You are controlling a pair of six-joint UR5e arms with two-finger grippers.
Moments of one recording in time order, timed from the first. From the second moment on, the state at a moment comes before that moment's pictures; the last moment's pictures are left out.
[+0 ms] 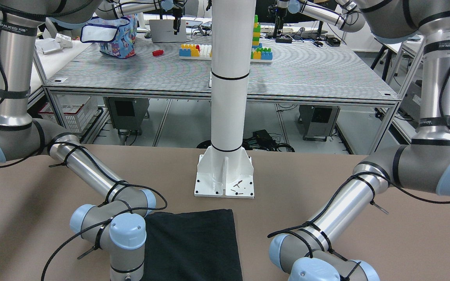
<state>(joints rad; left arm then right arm) -0.86 -2.56 -1.02 -2.15 -1.69 -1.61 0.68 -1.00 1.46 -1.26 1.65 0.75</state>
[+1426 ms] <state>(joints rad) -0.86 -2.51 -1.20 -1.93 -1.69 -1.61 0.39 -1.38 2.02 -1.24 1.49 1.72</state>
